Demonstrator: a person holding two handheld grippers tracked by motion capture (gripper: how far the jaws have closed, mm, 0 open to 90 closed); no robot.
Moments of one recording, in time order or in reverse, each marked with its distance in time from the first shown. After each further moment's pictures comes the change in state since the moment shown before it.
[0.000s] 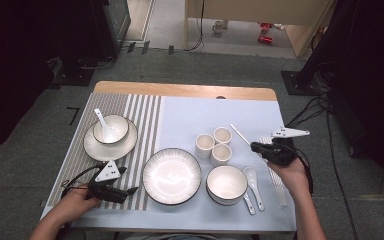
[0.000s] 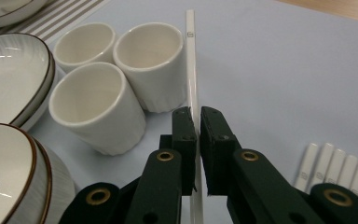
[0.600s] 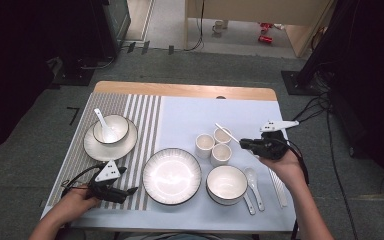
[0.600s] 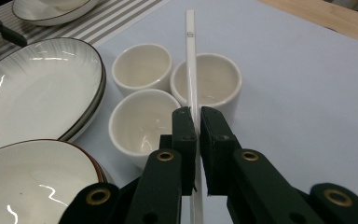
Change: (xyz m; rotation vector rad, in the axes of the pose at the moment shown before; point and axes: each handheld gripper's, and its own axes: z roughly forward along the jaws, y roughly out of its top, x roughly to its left) left arm 0.000 0.000 0.000 0.000 0.000 0.000; right arm 0.025 0.034 0.005 0.037 0.111 -0.112
